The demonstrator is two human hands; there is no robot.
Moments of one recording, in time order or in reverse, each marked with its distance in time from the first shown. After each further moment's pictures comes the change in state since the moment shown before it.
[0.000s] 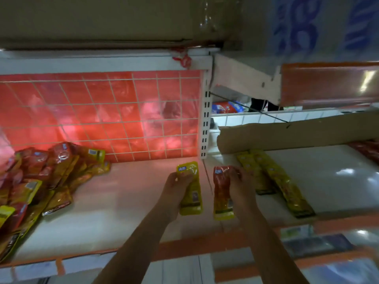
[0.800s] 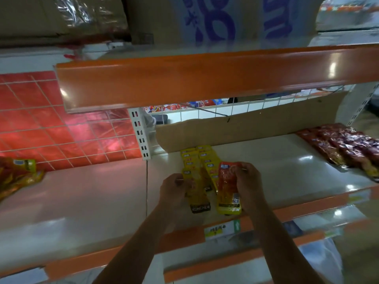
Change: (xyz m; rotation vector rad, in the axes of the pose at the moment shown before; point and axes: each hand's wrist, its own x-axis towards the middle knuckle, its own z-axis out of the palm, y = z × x) left_hand 0.036 -0.078 0.176 0.465 0.096 0.147; right_hand 0.104 0.027 -0.188 0.008 0.063 0.114
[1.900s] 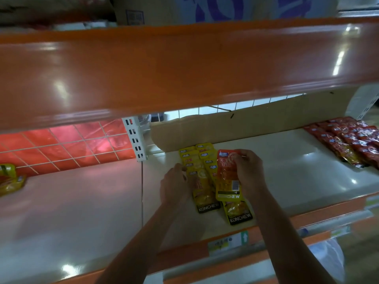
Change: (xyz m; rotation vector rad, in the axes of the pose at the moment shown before) left_hand 0.044 0.000 0.015 0.624 0.108 0.282; right_hand 0.052 -0.001 0.024 -0.020 0.005 -0.019
